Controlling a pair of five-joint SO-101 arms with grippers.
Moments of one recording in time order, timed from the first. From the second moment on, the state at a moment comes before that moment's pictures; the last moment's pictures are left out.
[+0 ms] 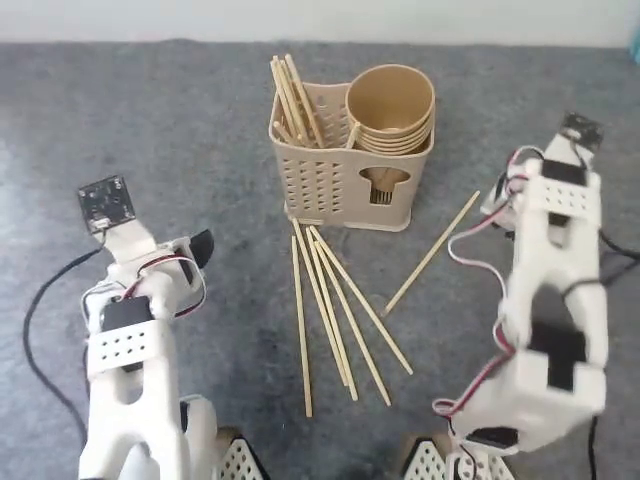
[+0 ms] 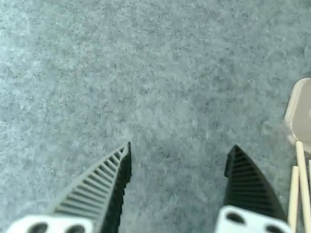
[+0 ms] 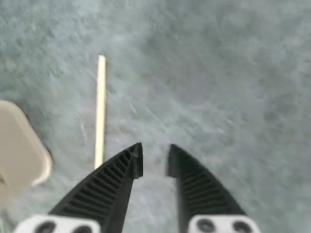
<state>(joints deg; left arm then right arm) -21.1 -44.7 71.3 37.2 12.8 9.6 11.2 6.3 66.4 -21.1</state>
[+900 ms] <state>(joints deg) -21.1 -44.7 73.6 32.6 9.9 1.2 38.2 -16.8 64.5 -28.9</state>
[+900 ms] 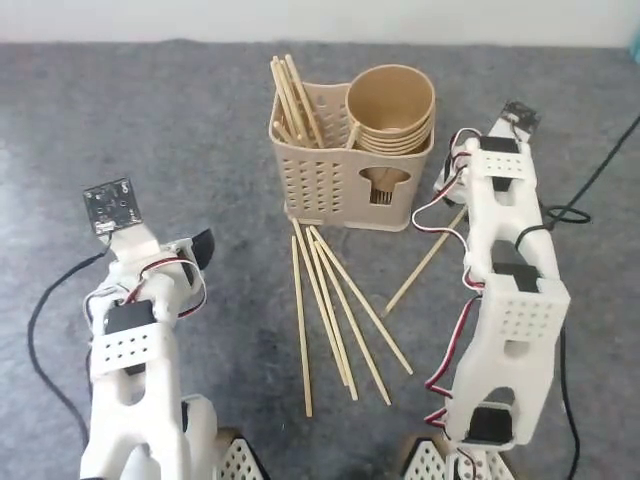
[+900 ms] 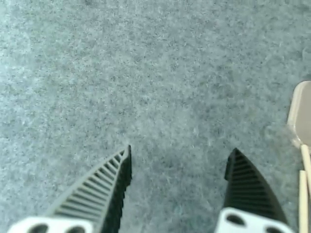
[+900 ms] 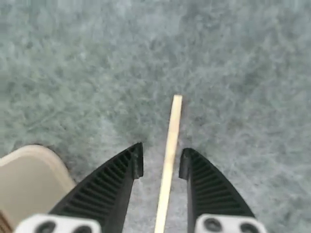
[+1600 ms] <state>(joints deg) -21.1 -44.7 73.6 32.6 9.9 9.3 34.4 -29.7 90.4 -24.7</state>
